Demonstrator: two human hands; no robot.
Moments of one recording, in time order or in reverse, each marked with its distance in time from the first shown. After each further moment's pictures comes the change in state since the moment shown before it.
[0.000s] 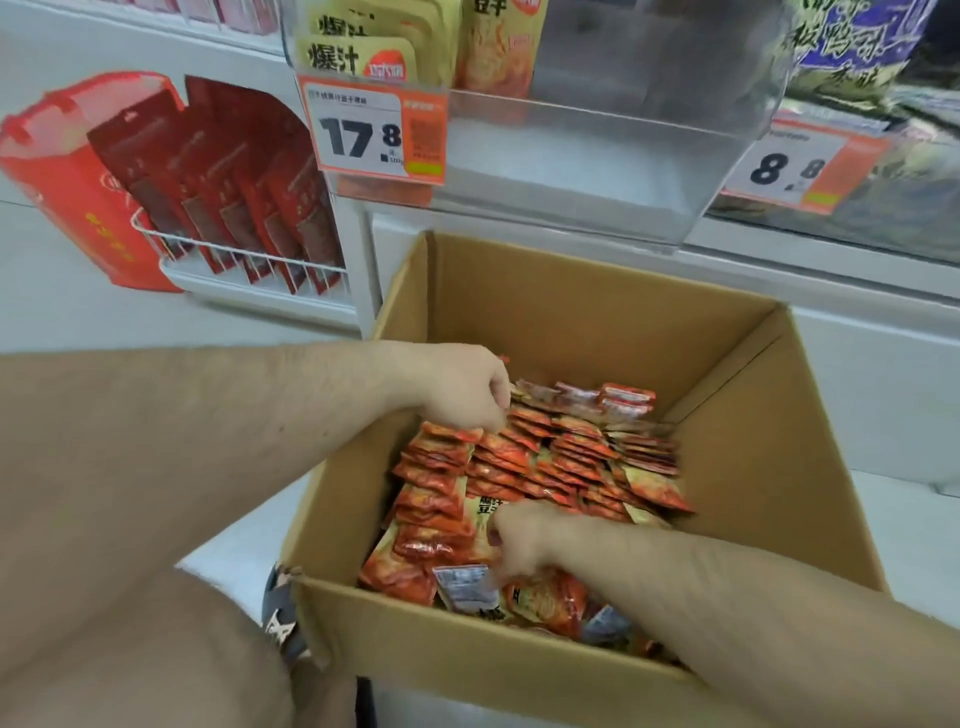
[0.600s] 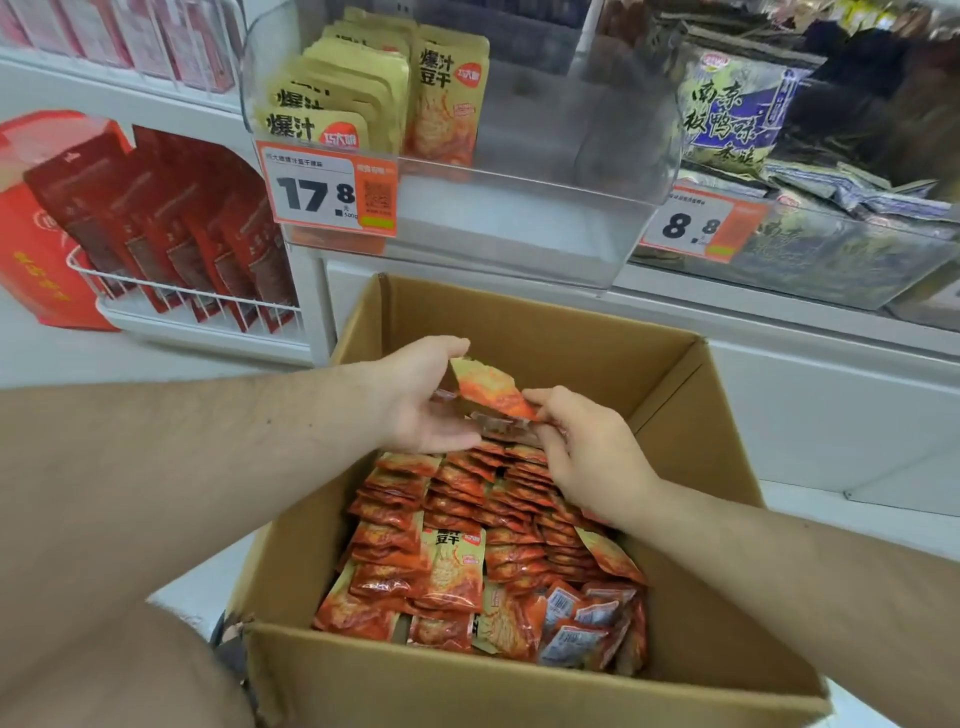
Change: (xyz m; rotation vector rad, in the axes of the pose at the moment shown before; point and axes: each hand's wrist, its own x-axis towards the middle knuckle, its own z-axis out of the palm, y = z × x) left_hand 0.008 0.018 -0.008 -1.459 0.011 -0.439; right_hand -0.109 0.060 -0.065 0.269 1.243 -0.237
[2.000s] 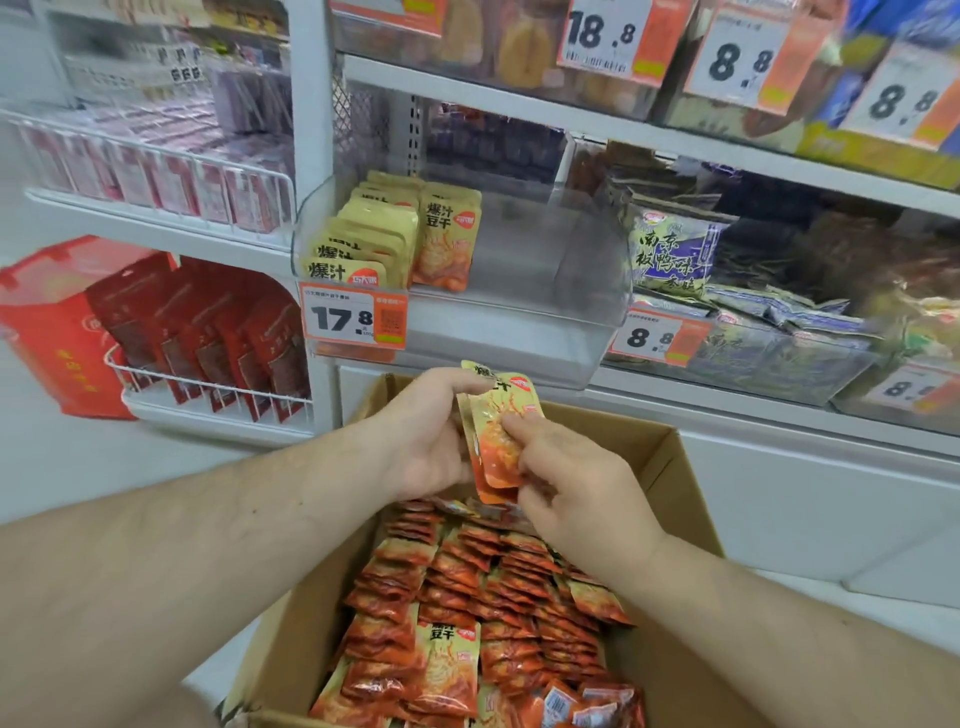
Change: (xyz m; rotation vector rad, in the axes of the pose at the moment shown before) left_hand -0.055 0.026 0.019 -0.069 -0.285 0.380; right_hand 0.026 -0.056 -0.057 -0.079 0.199 -0.296
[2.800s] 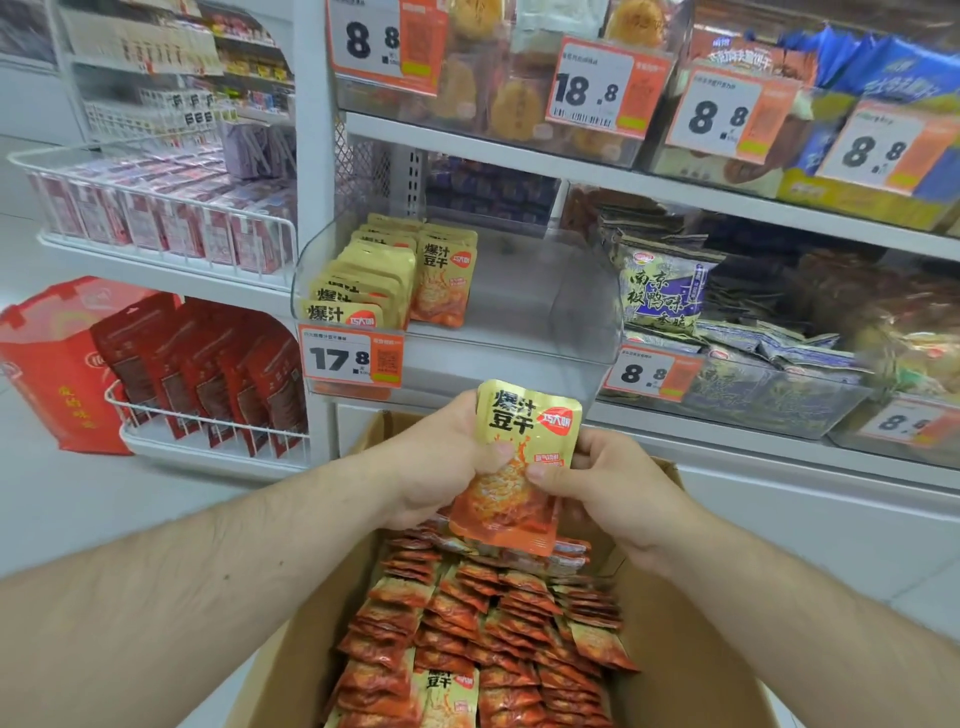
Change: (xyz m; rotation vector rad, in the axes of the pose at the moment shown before) left_hand -0.018 0.011 0.013 0.448 -0.117 0.273; right_hand 0.041 -0.002 -0.046 0.916 -0.197 0.993
